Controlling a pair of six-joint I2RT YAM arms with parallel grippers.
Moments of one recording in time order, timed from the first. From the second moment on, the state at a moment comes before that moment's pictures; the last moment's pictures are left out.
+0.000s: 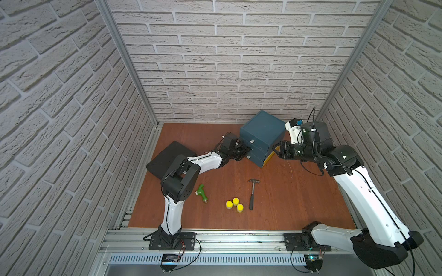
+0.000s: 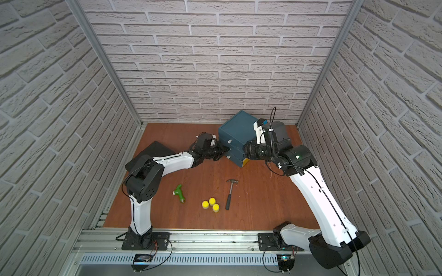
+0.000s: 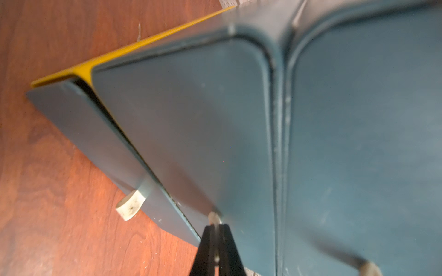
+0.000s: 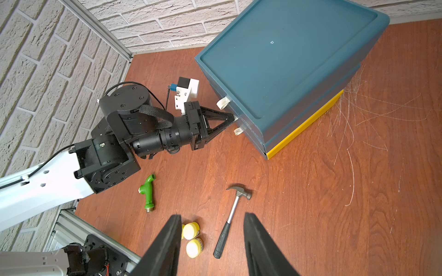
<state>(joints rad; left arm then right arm) -0.64 2.00 1.33 0.20 0.35 -1.24 0.38 1.21 1.57 -1.09 -0.08 0.41</state>
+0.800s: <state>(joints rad) -0.59 1.90 1.13 0.16 0.34 -1.21 0.38 1.22 1.57 -1.09 -0.08 0.41</state>
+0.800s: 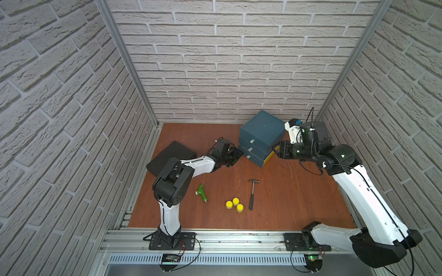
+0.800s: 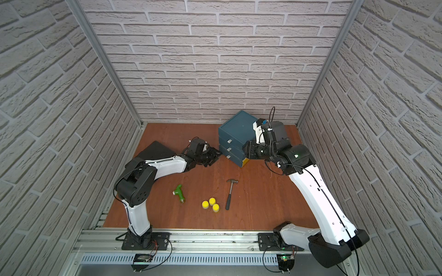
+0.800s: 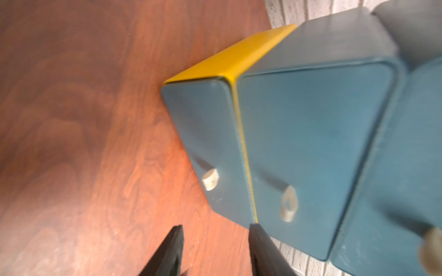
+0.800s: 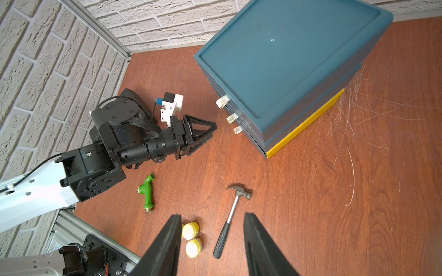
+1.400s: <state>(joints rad) -0.62 2.11 1.25 0.28 0.38 -1.27 0.38 1.23 1.57 -1.09 -0.07 0.41</state>
